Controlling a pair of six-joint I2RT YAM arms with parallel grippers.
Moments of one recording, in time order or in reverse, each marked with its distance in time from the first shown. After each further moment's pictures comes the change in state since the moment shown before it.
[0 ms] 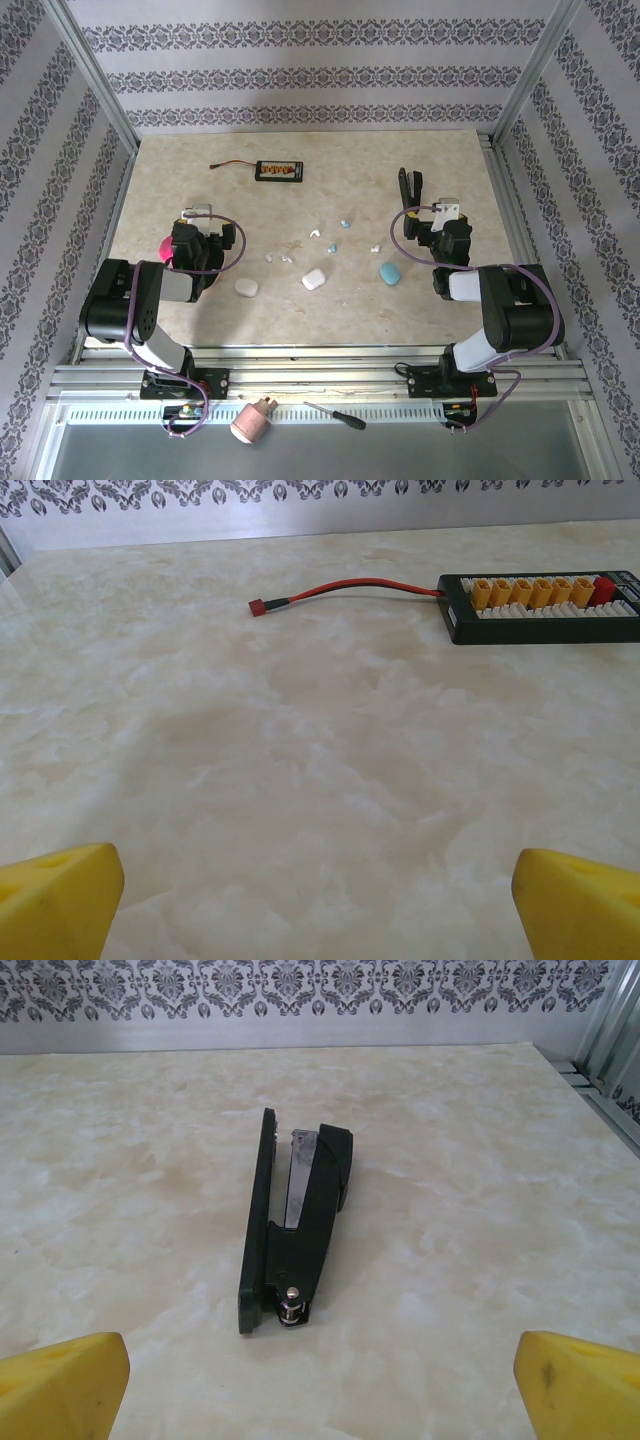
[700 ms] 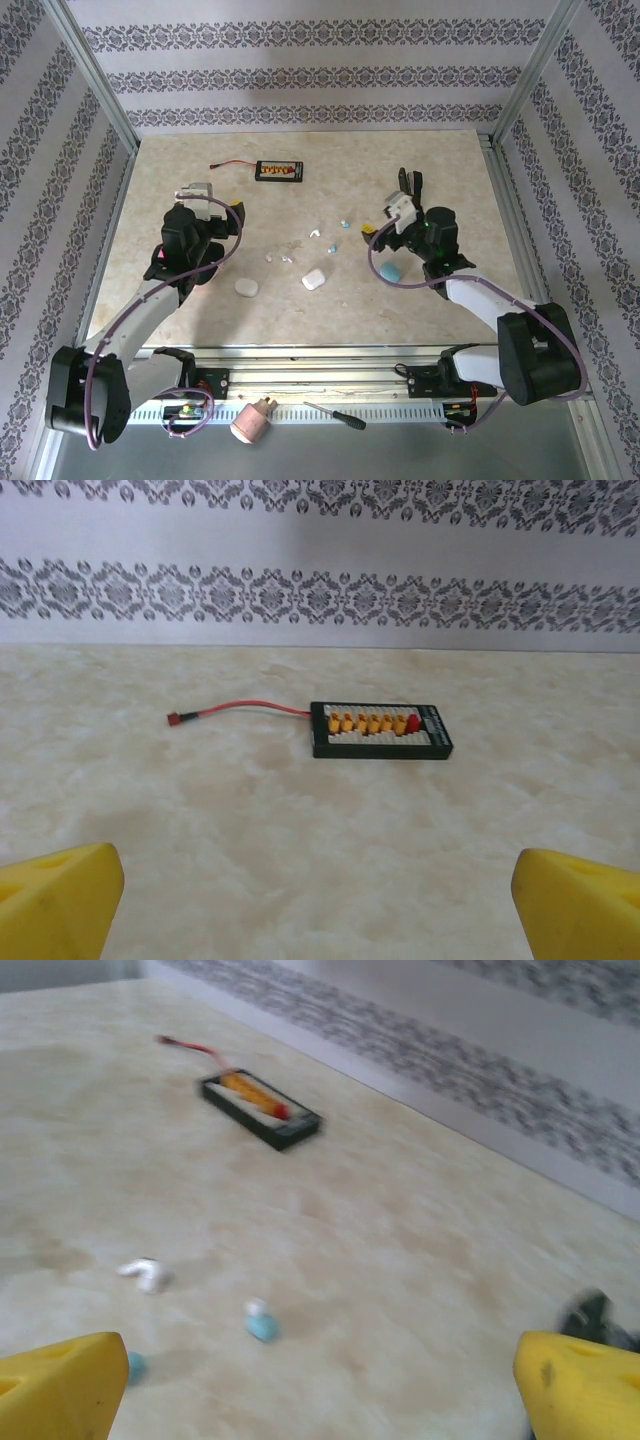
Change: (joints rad) left arm -0.147 -0.533 0.193 -0.662 0.008 -0.156; right arm 0.238 -0.267 0.164 -0.443 -0.411 -0.359
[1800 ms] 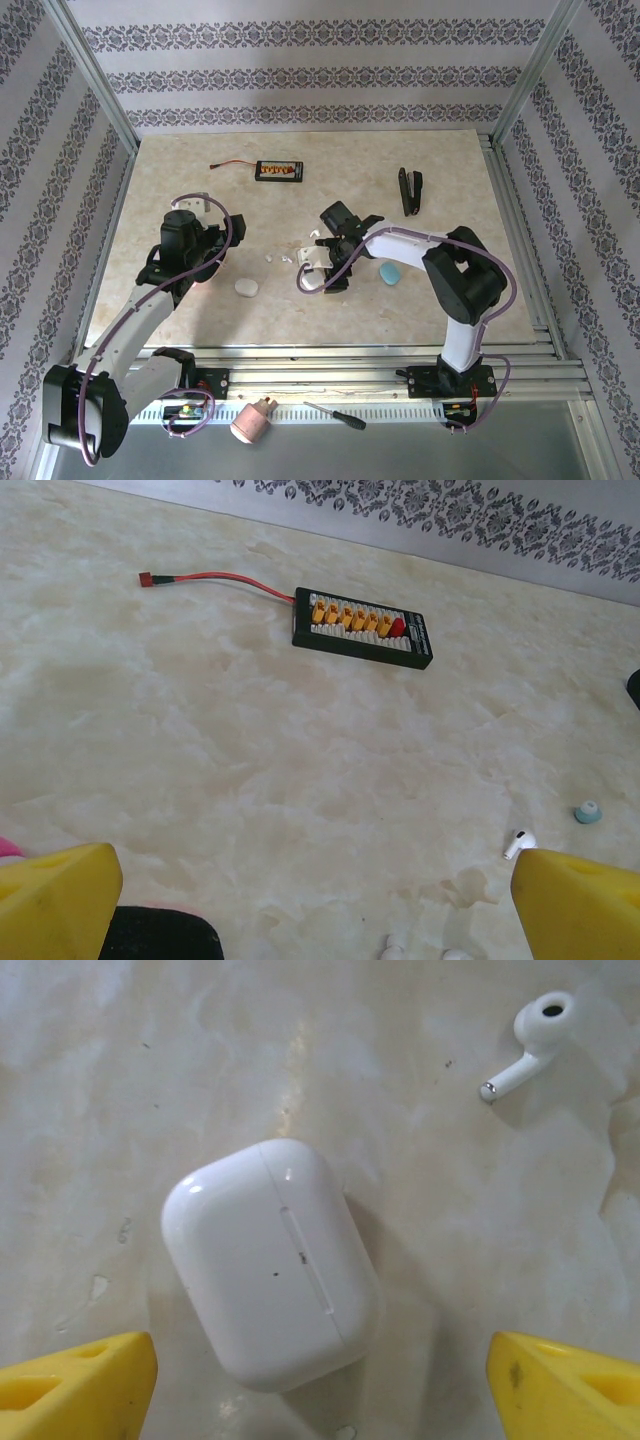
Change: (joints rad) left arm 0.000 -0.064 0.034 -0.291 0.060 -0.166; right arm 0.413 0.589 0.611 -0.933 0.069 -0.713
